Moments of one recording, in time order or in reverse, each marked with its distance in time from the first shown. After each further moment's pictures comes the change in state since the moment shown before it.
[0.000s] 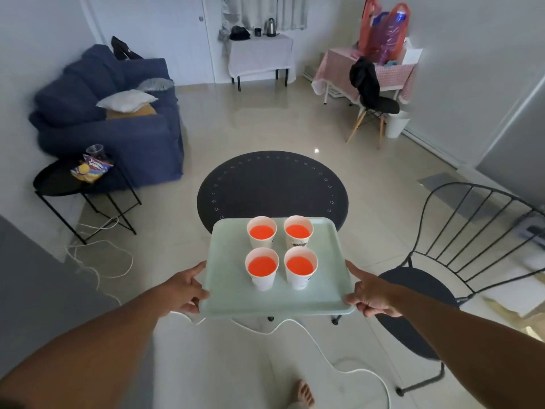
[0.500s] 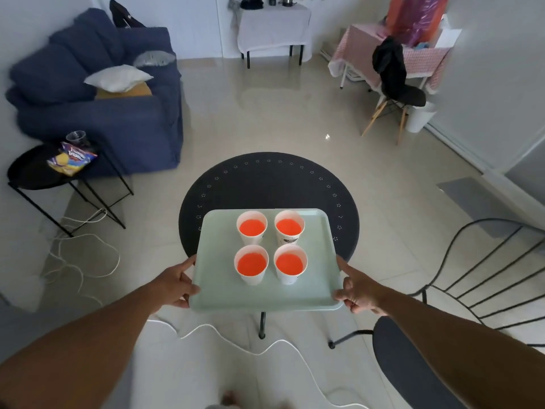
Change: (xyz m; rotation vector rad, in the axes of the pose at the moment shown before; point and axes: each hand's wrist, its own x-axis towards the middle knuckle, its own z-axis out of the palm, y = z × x) left_hand 0.155 0.090 -0.023 -0.030 0.098 -0.042; right_hand 0.157 -0.083 -0.091 -0.098 -0.024 -0.053
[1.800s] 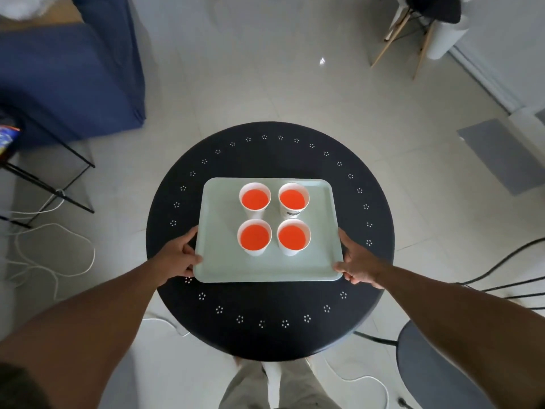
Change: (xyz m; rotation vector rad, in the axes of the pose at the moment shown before) left_hand 0.254 0.107 -0.037 0.107 -0.078 -0.104; right_hand 0.237 -0.052 -0.058 0.009 0.009 0.141
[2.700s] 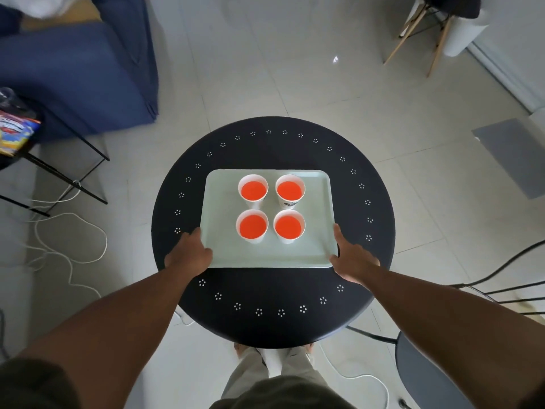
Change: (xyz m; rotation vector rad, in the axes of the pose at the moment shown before) left_hand -0.024 0.005 0.049 0.632 0.348 -0.009; right_hand -0.013 -0.010 0.021 -0.564 0.156 0.122
